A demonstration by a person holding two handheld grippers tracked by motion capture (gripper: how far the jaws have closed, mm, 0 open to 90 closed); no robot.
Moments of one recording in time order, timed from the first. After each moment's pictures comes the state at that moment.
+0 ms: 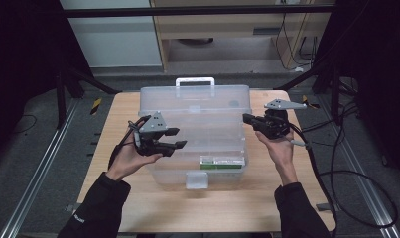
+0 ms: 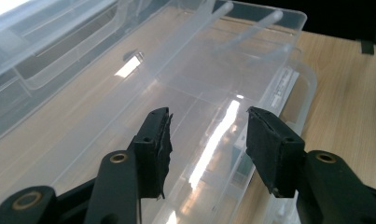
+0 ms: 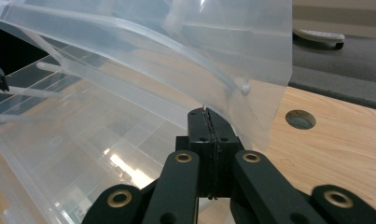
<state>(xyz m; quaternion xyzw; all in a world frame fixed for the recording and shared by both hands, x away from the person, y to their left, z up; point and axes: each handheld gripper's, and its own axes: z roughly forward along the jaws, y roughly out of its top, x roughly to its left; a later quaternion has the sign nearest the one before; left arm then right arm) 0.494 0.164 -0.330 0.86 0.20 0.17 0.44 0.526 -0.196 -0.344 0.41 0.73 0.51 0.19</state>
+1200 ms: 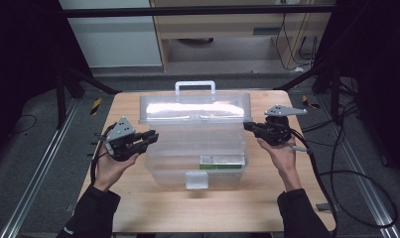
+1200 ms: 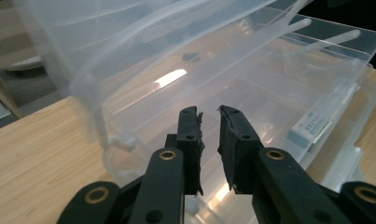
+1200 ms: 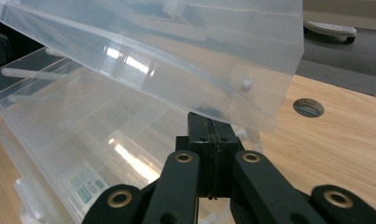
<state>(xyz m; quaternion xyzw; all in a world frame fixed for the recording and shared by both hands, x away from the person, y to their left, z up) 0.486 0.232 -0.355 0.79 0.31 0.22 0.49 0.514 -0.199 -0.353 0.39 0.75 0.50 0.18</state>
